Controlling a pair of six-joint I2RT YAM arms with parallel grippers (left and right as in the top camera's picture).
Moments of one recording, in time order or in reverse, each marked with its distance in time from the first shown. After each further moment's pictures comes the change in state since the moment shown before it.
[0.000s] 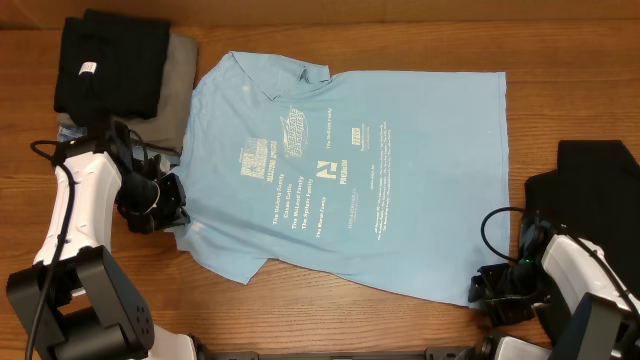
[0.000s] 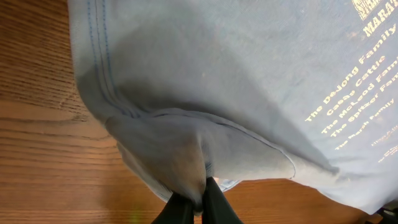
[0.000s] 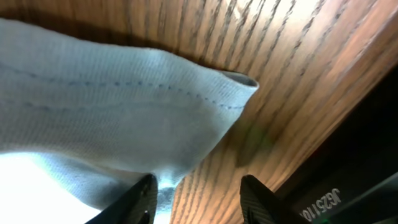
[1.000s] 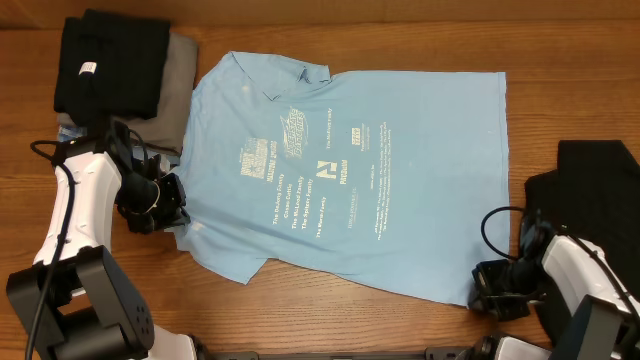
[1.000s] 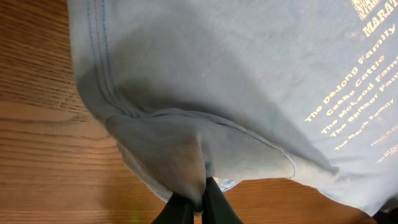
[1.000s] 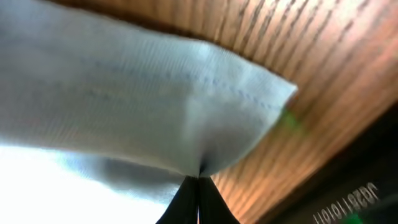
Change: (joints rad) left arm 0.000 0.000 0.000 0.000 0.002 0.000; right arm -0.002 -0.005 0.020 -0.014 -0.066 -0.008
